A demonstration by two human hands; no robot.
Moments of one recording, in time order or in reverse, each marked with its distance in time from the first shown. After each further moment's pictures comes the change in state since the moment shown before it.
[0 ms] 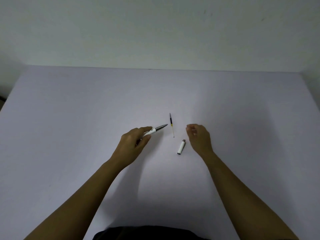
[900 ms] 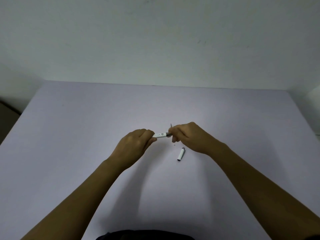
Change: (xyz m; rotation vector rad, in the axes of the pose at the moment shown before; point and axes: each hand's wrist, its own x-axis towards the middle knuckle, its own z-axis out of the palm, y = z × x) left_hand -0.013 0.031 -0.039 0.378 0.097 0.412; right_hand -0.047 -0.110 -0.070 -0.113 -0.446 -0.495
